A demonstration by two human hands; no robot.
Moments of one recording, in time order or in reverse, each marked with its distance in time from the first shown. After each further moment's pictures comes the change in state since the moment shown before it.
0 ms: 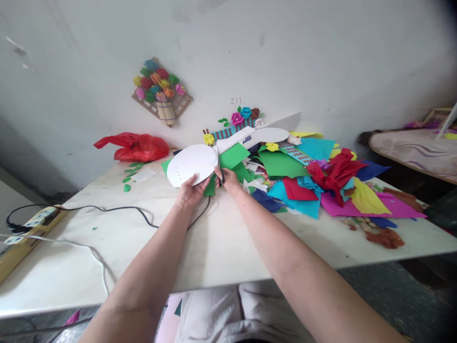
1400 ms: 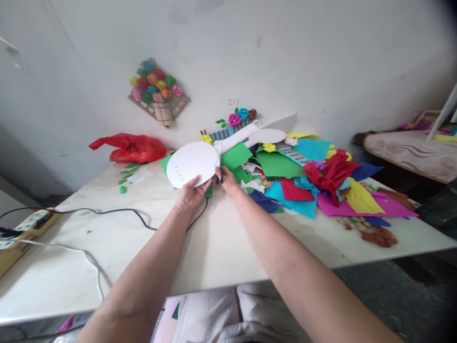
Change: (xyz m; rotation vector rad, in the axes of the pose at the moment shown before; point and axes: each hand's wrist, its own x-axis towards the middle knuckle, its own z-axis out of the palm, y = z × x) left_hand -0.004 -0.008 0.005 0.041 -0.105 -0.021; right_hand 0.003 0.002 -0.002 -0.032 0.025 -0.077
